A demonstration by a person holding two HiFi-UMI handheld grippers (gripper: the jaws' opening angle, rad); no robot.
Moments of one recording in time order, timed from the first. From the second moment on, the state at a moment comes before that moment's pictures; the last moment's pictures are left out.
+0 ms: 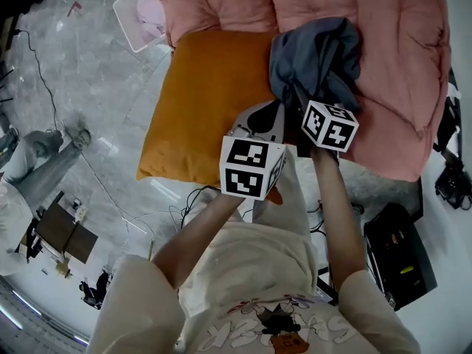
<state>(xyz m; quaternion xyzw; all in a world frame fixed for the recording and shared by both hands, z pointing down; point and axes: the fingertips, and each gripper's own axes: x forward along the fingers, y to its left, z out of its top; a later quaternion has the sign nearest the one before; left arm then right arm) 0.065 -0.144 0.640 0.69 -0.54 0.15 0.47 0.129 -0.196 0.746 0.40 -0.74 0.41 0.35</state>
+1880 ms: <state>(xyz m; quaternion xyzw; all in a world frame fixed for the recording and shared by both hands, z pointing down) 0.032 -0.128 0.563 0.69 -0.57 0.17 0.42 0.150 -0.173 0.634 0.44 -0.74 0.44 0.27</state>
